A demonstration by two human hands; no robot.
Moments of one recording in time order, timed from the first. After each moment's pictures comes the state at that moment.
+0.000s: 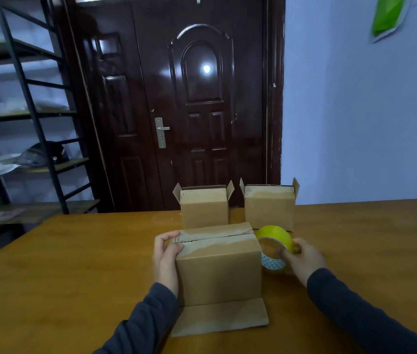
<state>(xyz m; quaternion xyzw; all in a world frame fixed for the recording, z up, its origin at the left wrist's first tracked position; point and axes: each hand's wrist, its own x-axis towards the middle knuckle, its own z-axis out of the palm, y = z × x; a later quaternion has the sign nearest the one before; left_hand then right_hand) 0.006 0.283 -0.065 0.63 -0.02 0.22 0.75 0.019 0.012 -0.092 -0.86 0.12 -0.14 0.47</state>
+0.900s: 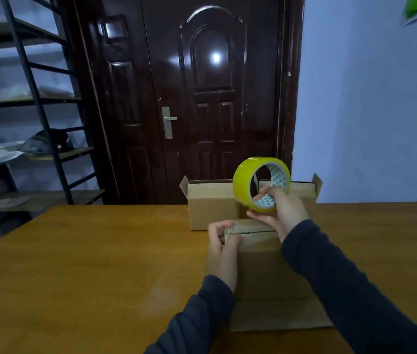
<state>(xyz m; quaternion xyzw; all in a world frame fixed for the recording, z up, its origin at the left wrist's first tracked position) 0.033 0.211 -0.068 0.65 -0.06 0.10 0.75 0.054 0.092 0.017 -0.52 0.06 -0.07 0.85</state>
